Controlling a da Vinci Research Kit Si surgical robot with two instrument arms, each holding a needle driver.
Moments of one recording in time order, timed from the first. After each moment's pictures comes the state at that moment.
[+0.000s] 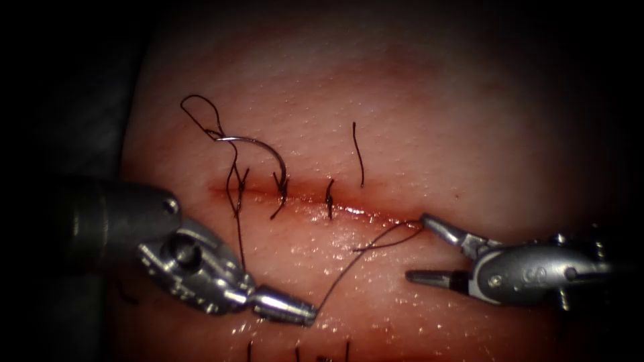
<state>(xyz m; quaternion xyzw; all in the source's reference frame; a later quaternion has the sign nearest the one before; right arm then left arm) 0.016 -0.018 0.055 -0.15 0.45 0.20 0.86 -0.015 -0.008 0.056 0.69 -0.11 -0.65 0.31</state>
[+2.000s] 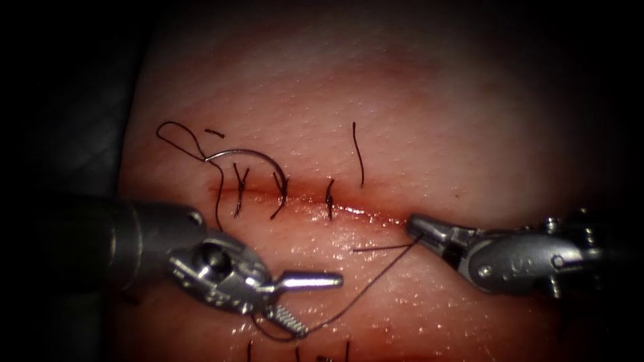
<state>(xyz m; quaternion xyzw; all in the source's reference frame) 0.015 -0.017 0.055 -0.15 0.44 0.11 0.88 -0.017 -0.009 0.059 0.63 -0.06 -0.70 0.33</state>
